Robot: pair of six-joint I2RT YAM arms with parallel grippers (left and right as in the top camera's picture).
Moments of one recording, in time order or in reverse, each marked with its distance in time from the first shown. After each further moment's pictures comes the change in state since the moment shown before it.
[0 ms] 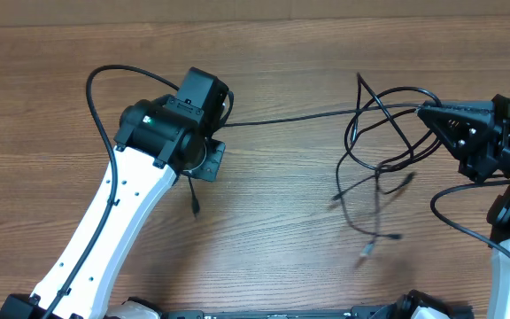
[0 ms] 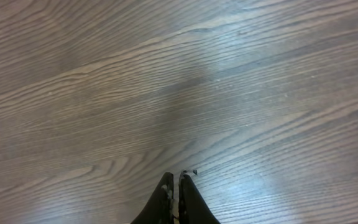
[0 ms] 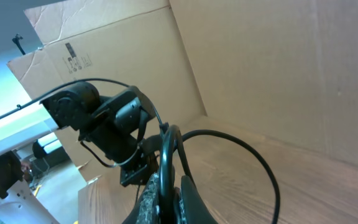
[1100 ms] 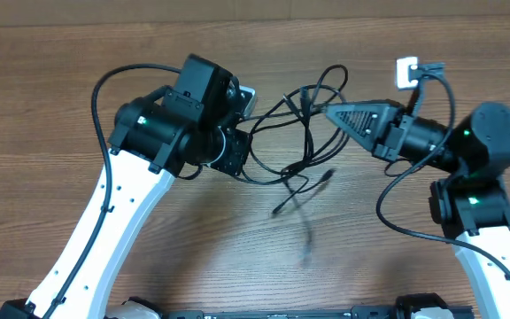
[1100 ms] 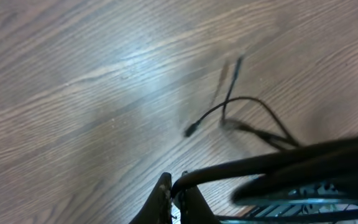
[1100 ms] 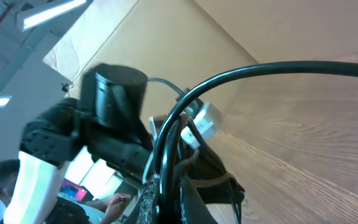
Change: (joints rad) left arm -0.028 0.000 0.083 0.086 0.377 0.022; right arm 0.504 0.048 0.005 -0.476 0.361 0.011
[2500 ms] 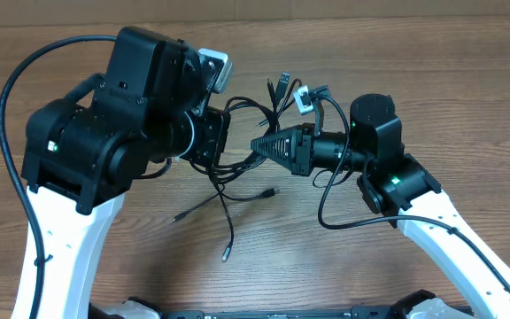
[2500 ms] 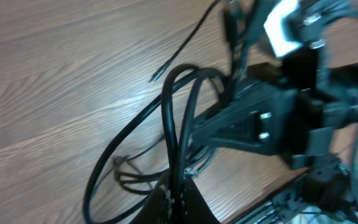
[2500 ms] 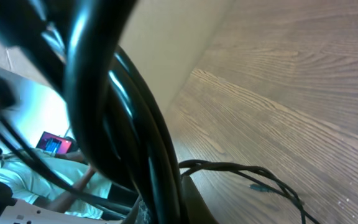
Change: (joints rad) left arm 0.019 0.012 0.477 -0.265 -0.026 -0.027; right arm 0.377 0.235 0.006 -0.177 0.216 -0.283
